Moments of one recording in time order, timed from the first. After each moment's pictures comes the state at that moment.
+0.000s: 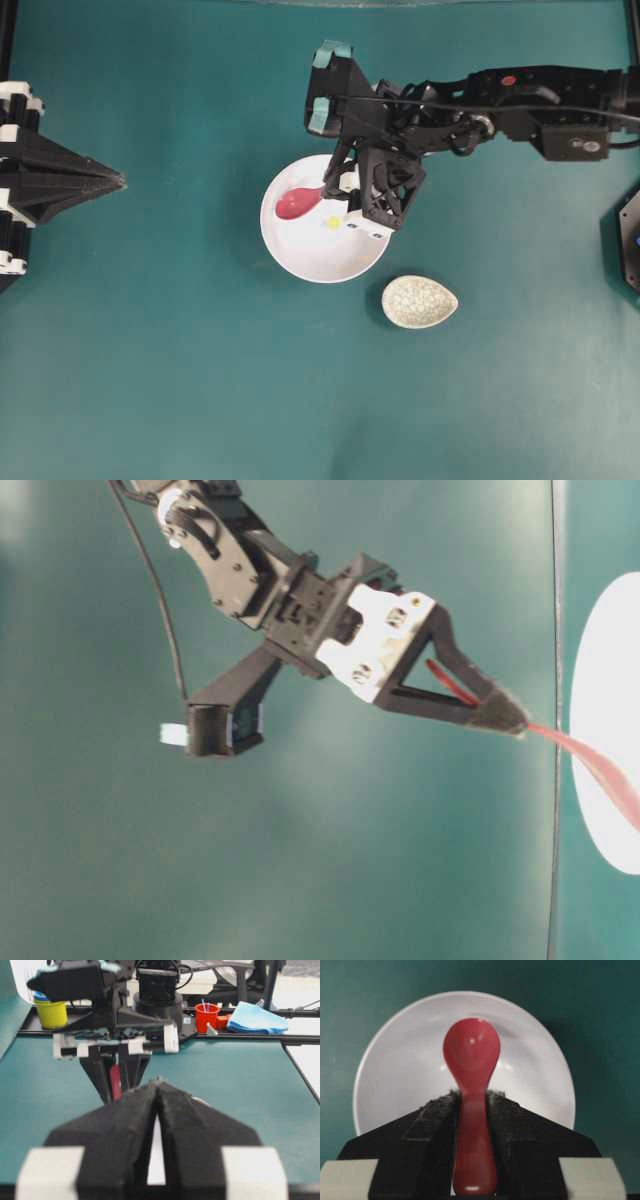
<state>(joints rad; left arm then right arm) 0.00 -0.96 1.17 0.01 -0.28 0.00 -0.19 0.03 0.39 0.36 0.48 -0.22</state>
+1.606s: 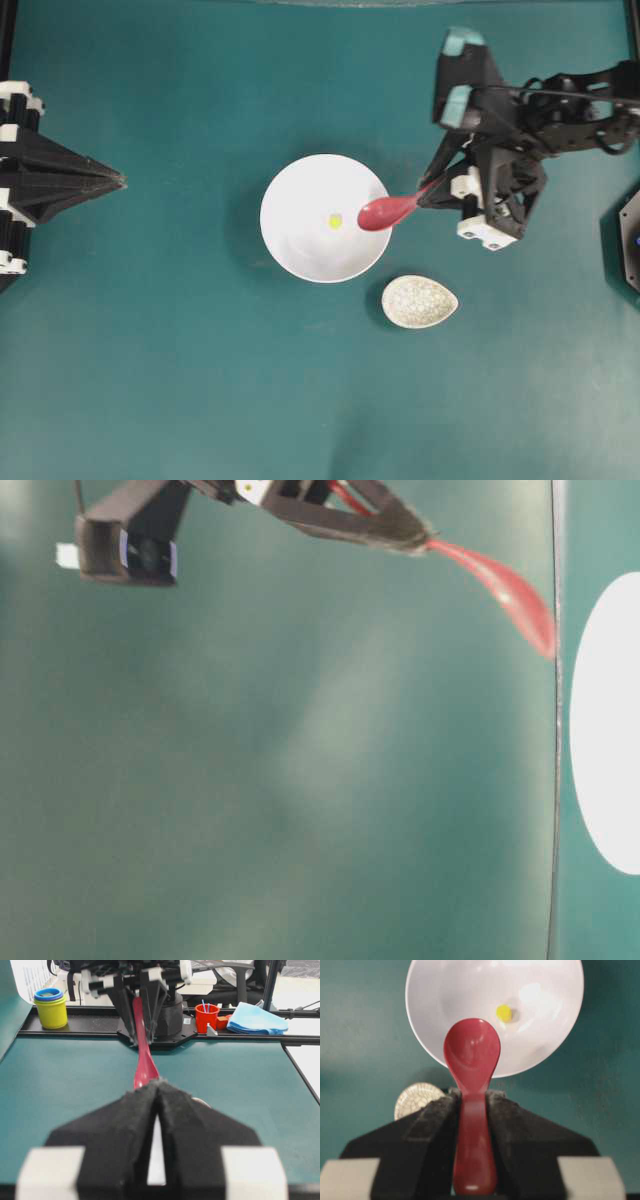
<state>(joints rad) 0.00 -0.96 1.17 0.01 -0.28 0.00 -0.19 -0.32 0.60 0.35 0.64 -0.16</state>
